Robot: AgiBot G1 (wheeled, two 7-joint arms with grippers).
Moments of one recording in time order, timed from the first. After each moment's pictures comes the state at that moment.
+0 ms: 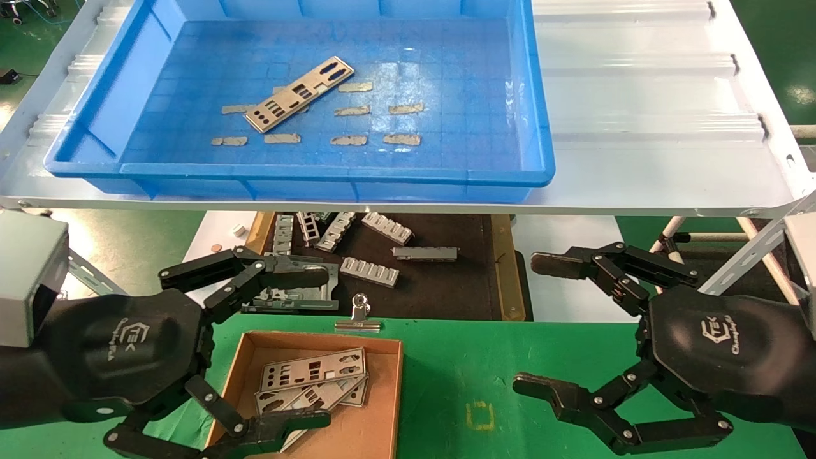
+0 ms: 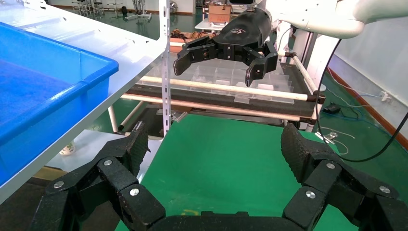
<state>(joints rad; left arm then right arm) -1.08 0.61 0.28 -1.28 0.73 1.49 -0.19 1.09 -0.54 -0.44 1.23 -0.61 -1.41 0.09</state>
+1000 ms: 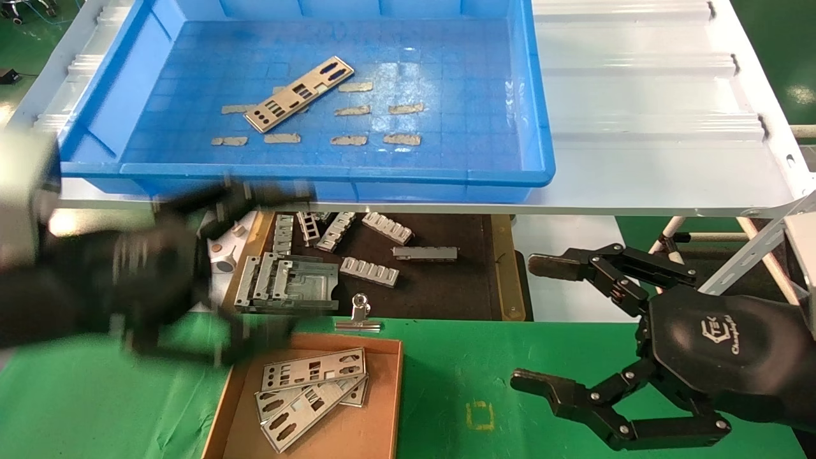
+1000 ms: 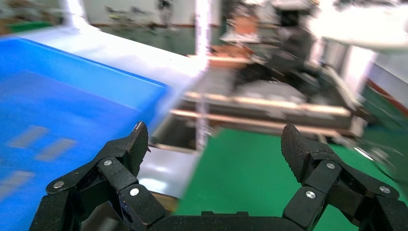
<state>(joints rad) -1.21 0.67 0.29 -1.17 0.80 1.41 -0.19 1.09 -0.54 -0.44 1.23 -0.61 -1.41 0.09</state>
